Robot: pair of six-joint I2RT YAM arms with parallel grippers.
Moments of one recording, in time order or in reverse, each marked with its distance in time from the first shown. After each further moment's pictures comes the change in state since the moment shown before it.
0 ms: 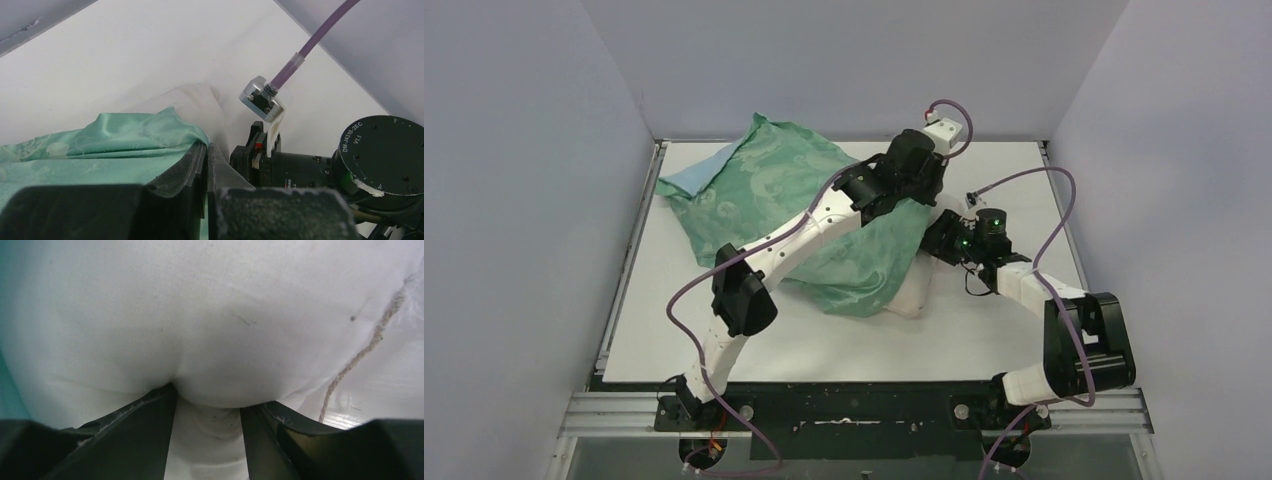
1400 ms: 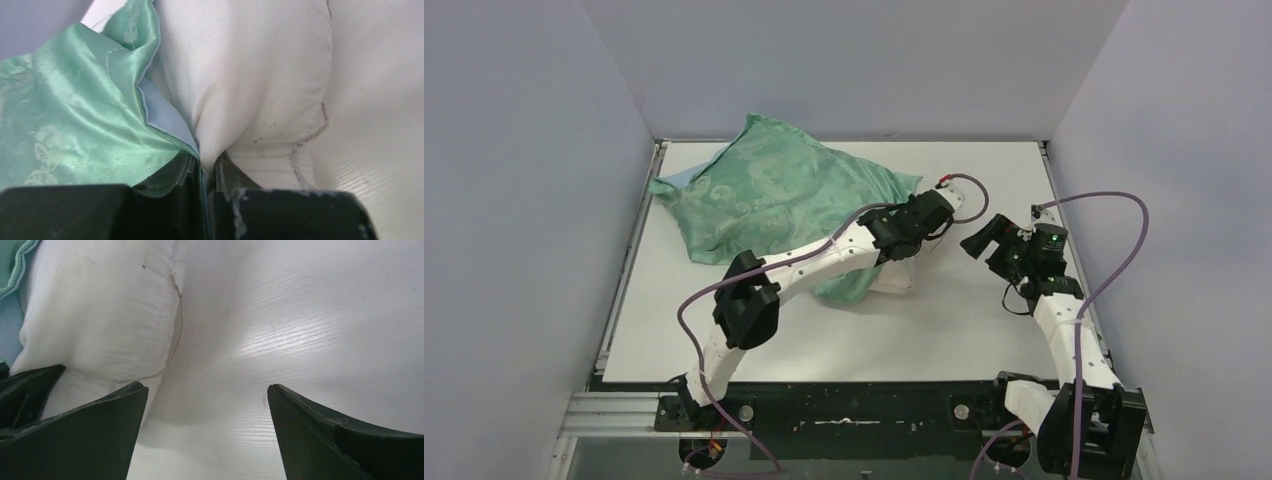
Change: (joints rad) left arm -0.123 -0.020 -0.316 -0.076 -0.486 0.259; right arm -0.299 -0.368 -0.030 -0.415 0.117 -0.156
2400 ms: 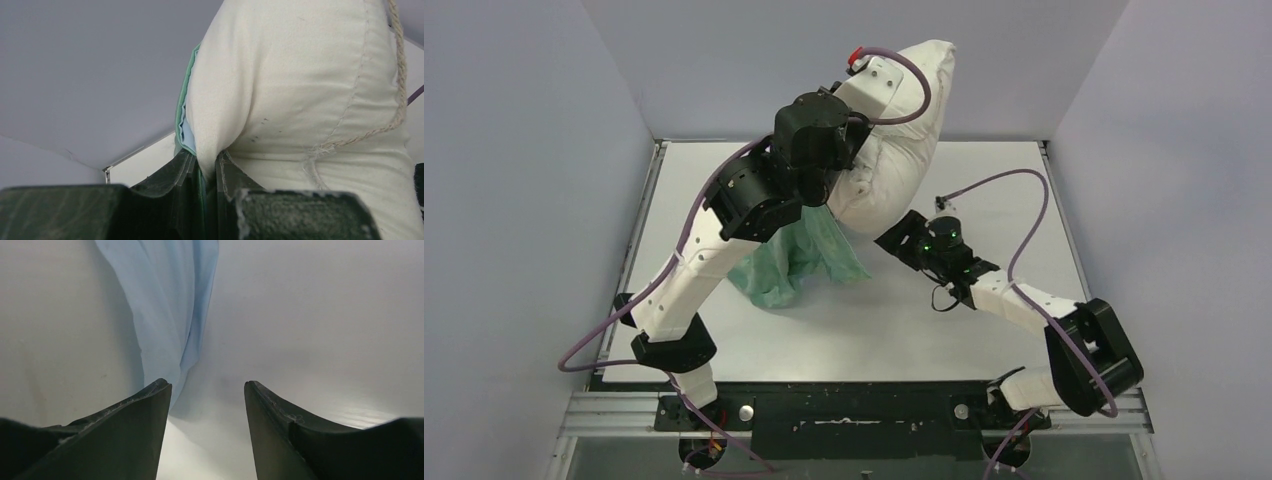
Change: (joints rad) left arm 0.032 -0.380 0.521 -0.269 -0.122 0.205; right arm 0.595 0.267 0.045 0.425 0.228 0.421
